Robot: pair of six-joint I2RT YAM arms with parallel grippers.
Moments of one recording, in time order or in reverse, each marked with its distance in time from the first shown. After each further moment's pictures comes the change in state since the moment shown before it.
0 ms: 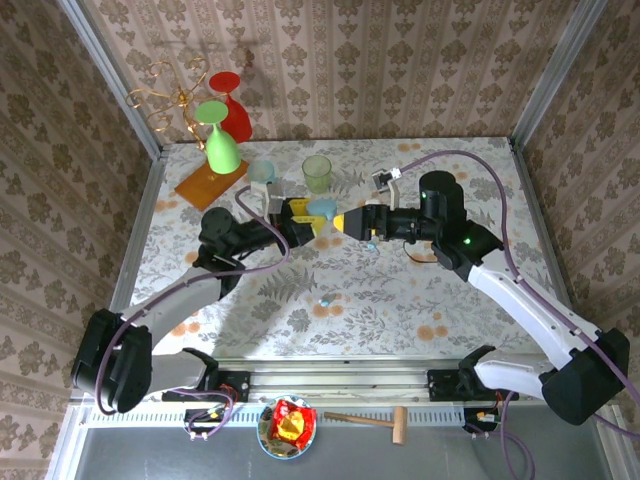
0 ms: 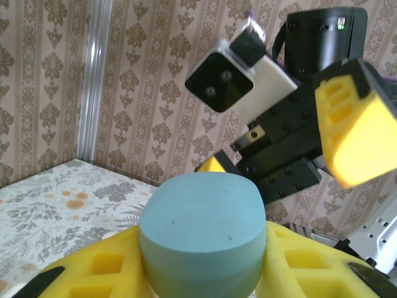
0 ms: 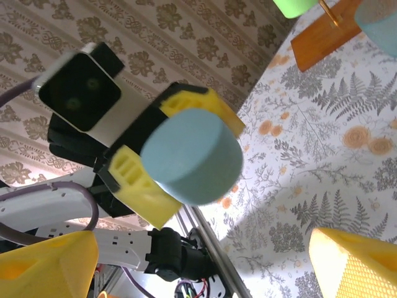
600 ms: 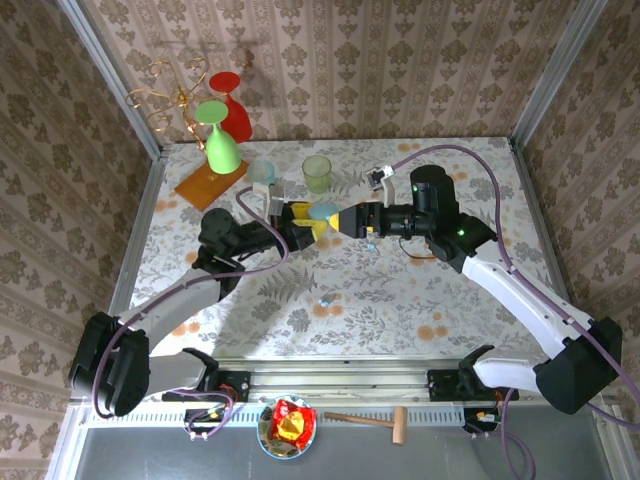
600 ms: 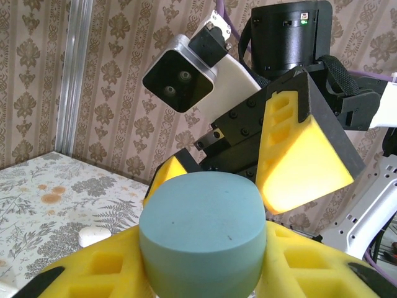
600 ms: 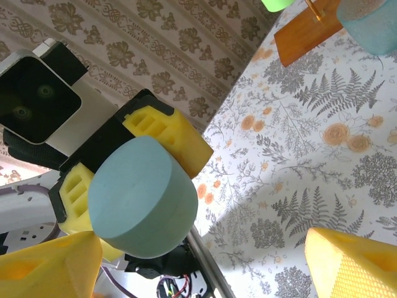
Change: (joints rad) left arm -0.015 -0.015 0.001 -0.014 0.035 -0.045; right arm 0.010 0.062 0.056 -0.080 0.033 -0.071
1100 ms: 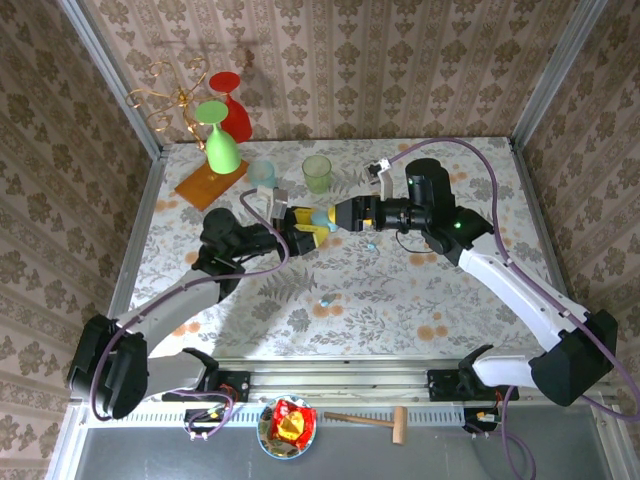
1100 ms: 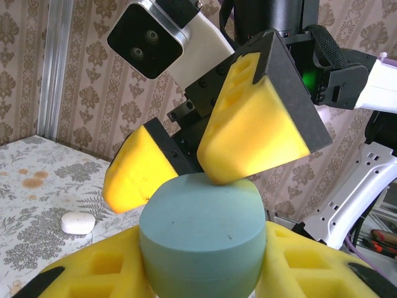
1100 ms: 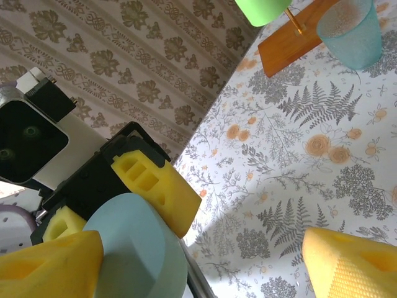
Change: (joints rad) left arm -0.012 -0.019 0.000 -0.070 0.036 0.001; right arm 0.002 0.042 0.058 -0.037 0.055 -0.033
